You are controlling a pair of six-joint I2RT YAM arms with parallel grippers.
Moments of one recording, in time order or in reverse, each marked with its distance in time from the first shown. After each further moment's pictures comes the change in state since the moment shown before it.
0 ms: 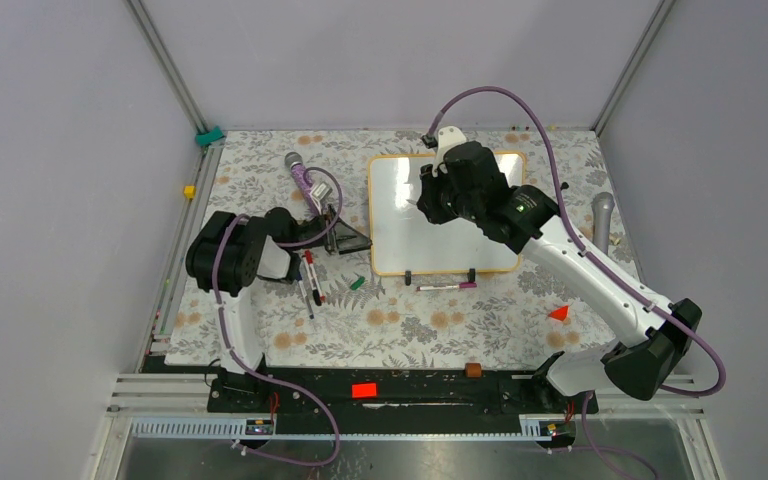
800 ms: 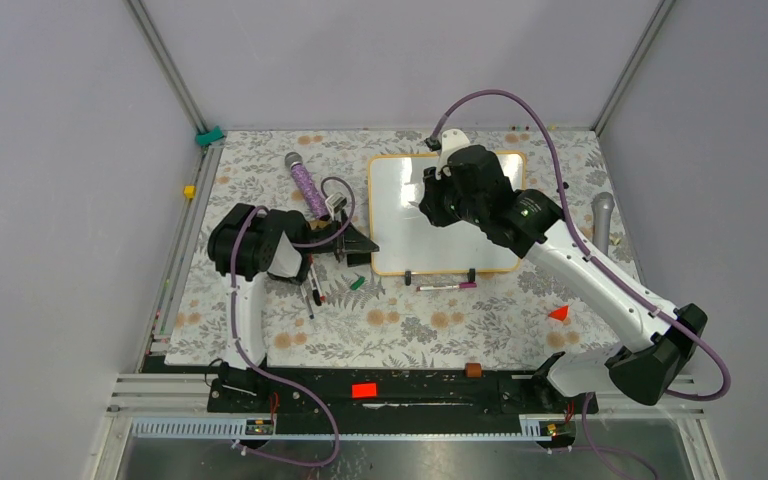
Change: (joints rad) left arm -0.042 0.170 0.076 0.026 0.047 -0.114; right arm 0.000 -0.030 -0.032 0.008 0.000 0.002
